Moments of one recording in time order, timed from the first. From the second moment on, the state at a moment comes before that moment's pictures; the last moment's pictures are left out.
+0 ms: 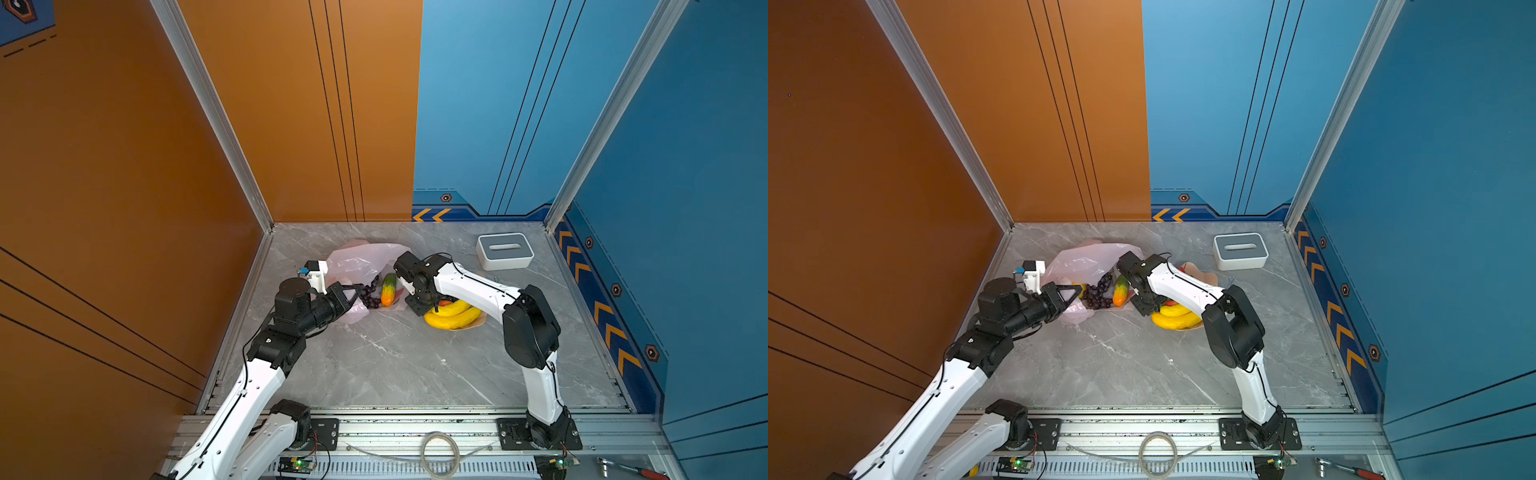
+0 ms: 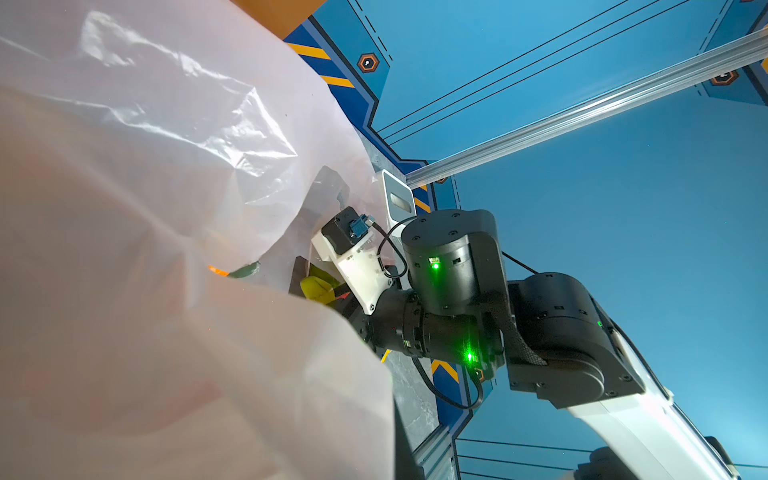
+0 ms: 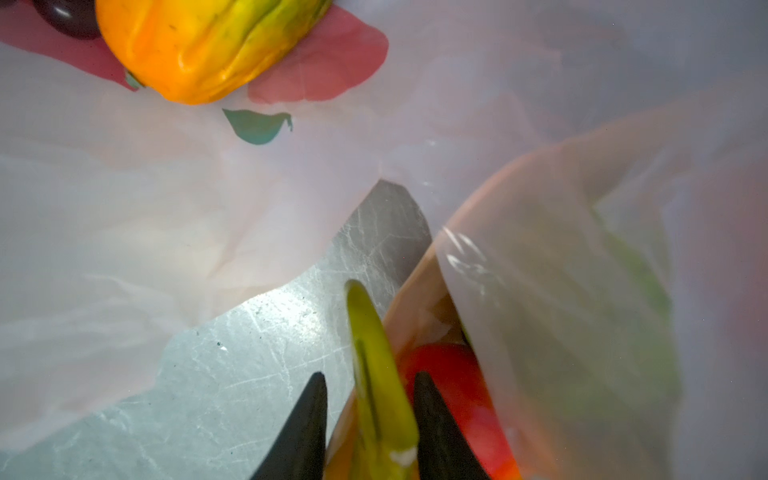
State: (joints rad) left arm -0.26 0.82 0.71 -0.22 0.45 -0.96; right arm 0.76 2.06 1.71 -1.06 0.16 0.06
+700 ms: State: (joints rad) left arm -0.26 0.84 0.71 -0.21 0.45 -0.98; right arm 0.73 1.92 1.66 -1.03 0.16 0.07
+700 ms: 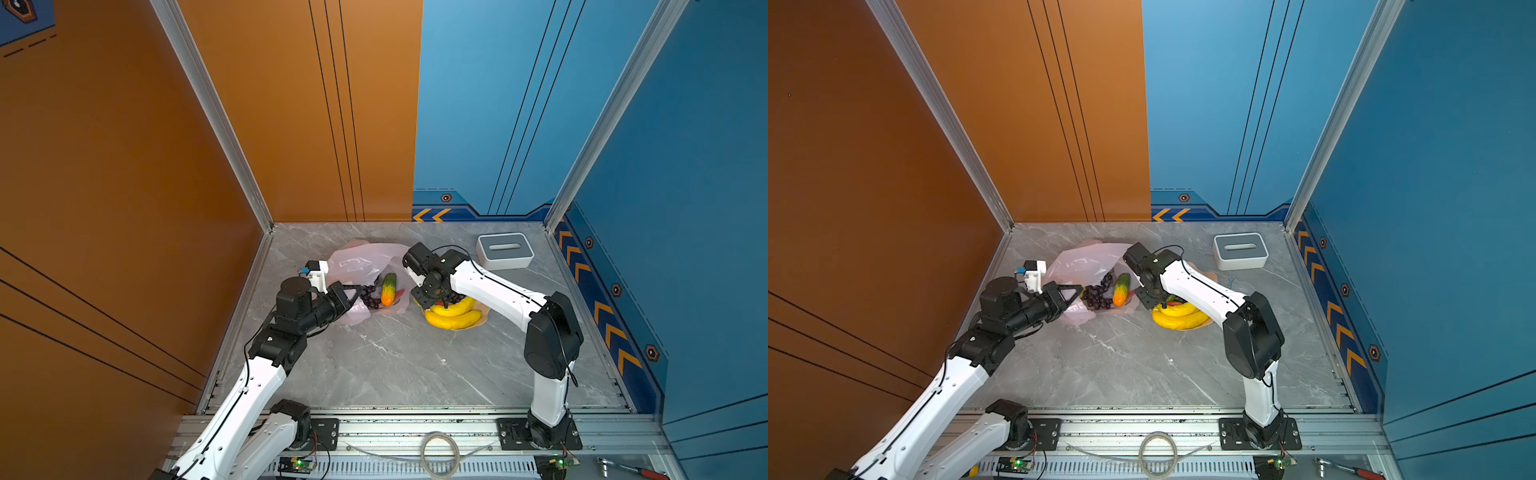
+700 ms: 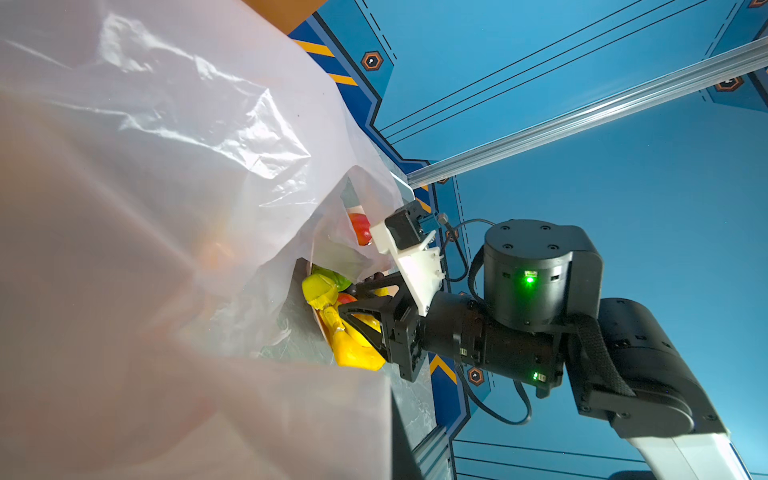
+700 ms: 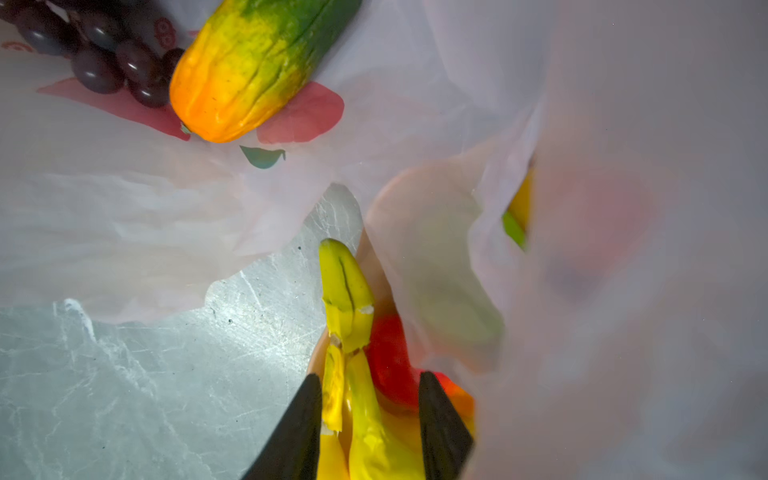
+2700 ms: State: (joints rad) left arm -0.26 0.84 0.71 -0.21 0.45 -0.98; right arm 0.60 1.77 1.64 -1.05 -0.23 0.15
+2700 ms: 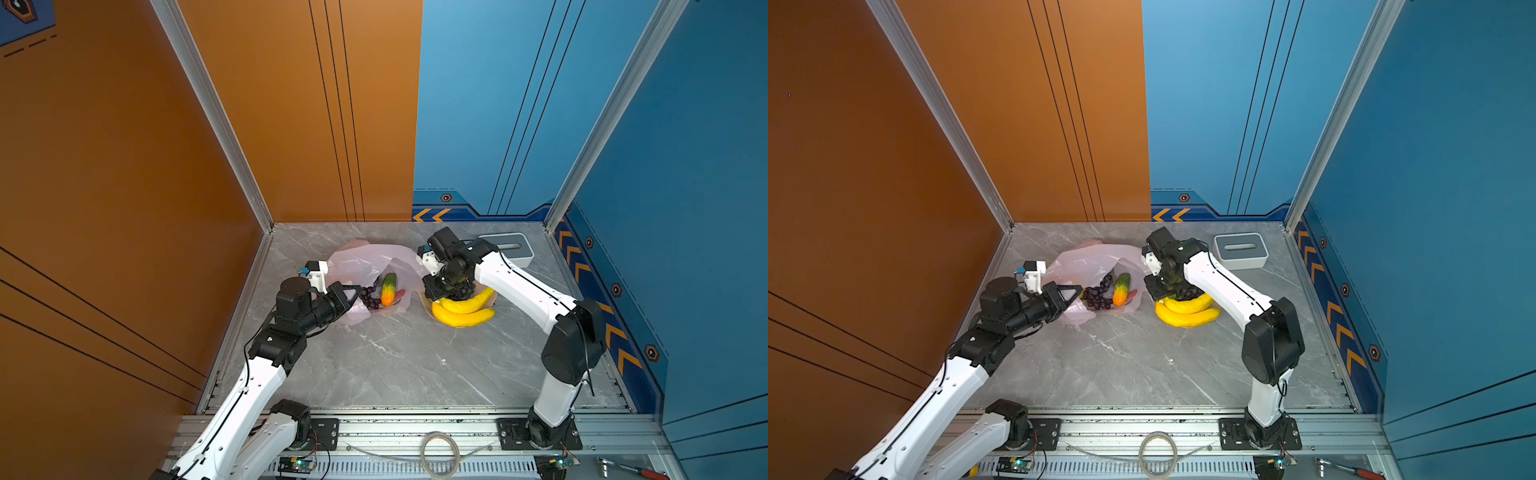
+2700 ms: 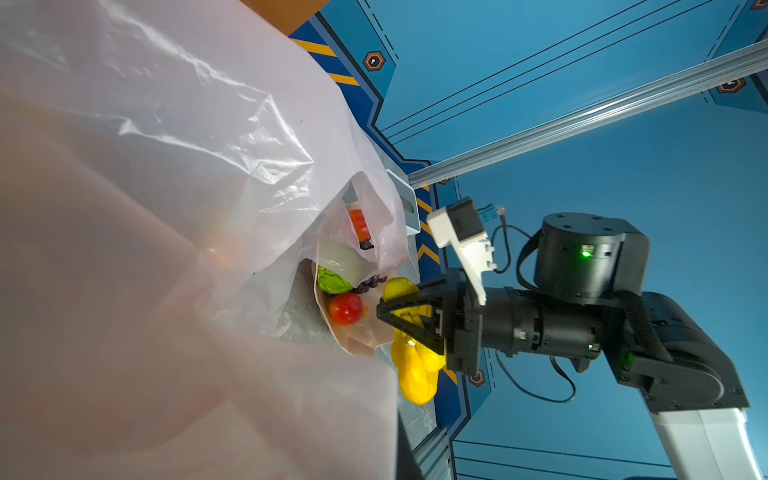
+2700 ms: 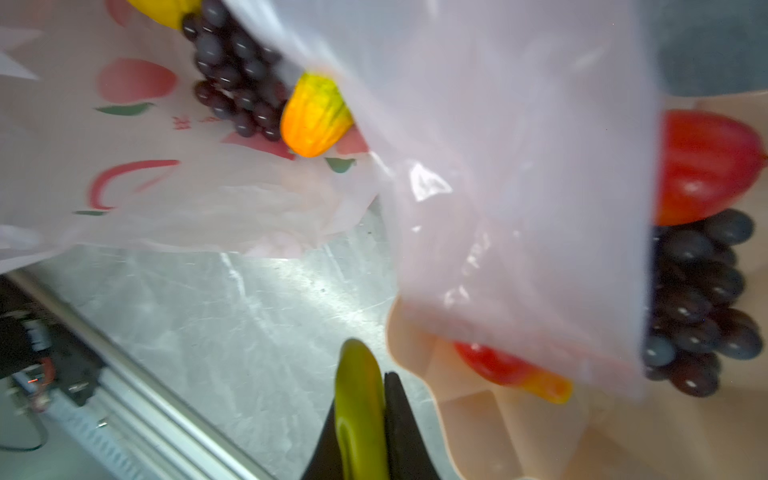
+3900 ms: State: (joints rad) left arm -0.26 0.86 0.71 -0.09 0.45 -1.14; right arm 0.58 1.80 1.19 0.83 -0.58 1.34
